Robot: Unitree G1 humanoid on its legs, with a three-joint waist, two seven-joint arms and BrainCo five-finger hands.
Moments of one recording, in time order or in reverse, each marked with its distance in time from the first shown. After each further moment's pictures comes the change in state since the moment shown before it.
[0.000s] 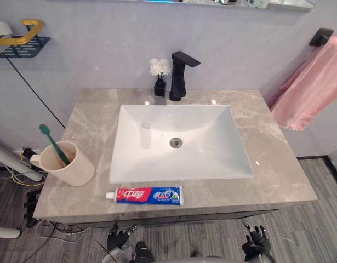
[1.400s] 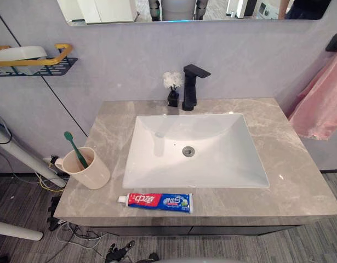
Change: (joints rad) left arm -0.101 0.030 0.114 0.307 -0.054 -0.020 -0.022; right arm -0.004 -0.064 -0.411 0.234 -0.005 0.000 -0.111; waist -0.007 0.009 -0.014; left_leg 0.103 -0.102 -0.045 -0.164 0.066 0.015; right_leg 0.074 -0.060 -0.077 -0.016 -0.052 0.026
